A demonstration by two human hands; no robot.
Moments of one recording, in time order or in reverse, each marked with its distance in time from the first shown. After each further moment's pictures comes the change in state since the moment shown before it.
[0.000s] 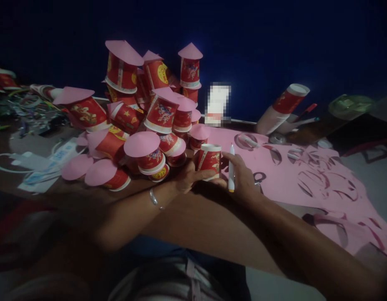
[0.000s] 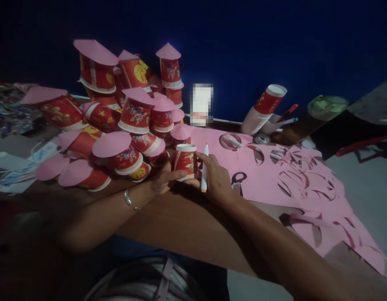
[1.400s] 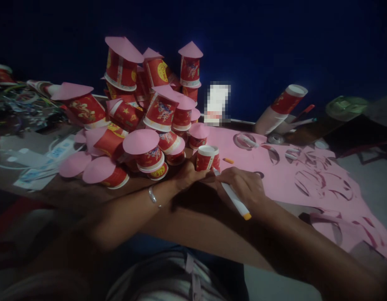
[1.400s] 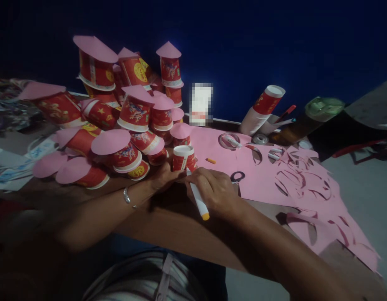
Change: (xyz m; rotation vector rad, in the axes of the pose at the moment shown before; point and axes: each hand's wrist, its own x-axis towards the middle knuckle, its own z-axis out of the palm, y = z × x) left_hand -0.001 -0.003 -0.003 0.265 0.125 -0.033; right_hand 0.017 -0.046 -0.035 -0.171 0.105 -0.423
